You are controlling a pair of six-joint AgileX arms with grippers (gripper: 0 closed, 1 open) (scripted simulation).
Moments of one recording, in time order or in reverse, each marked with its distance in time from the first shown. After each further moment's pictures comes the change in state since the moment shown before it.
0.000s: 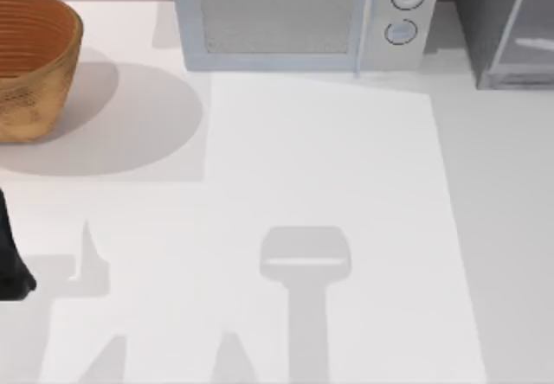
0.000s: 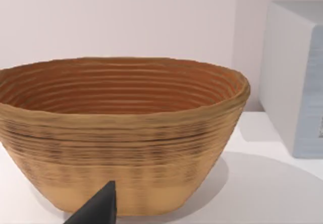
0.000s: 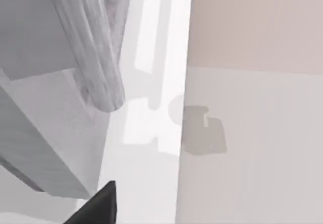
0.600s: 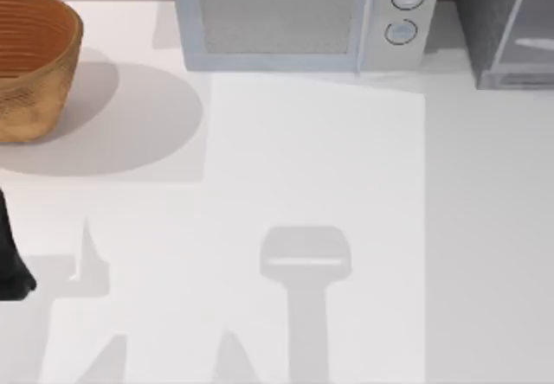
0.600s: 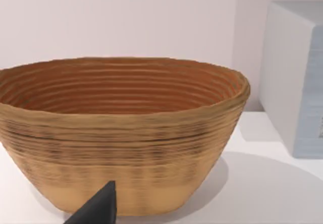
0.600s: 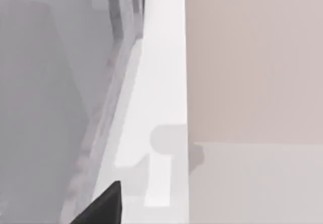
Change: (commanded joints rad) left arm 0.000 0.000 0.000 0.000 0.000 0.000; right arm 0.449 -0.007 -0.032 0.633 0.130 0.760
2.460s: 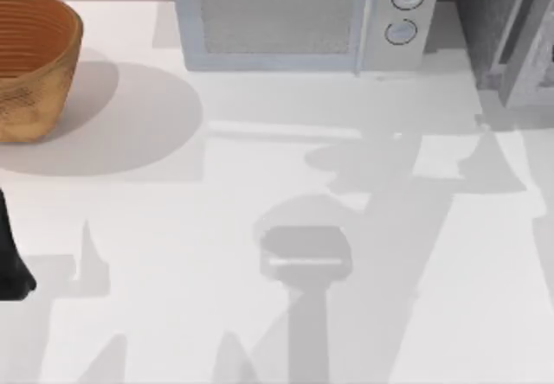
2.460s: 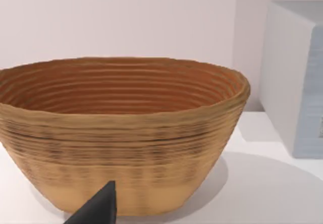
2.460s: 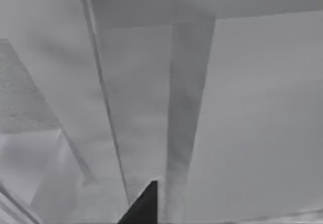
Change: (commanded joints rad) left arm 0.000 0.000 0.000 0.000 0.000 0.000; right arm 0.947 -0.200 -0.290 0.412 0.739 0.711
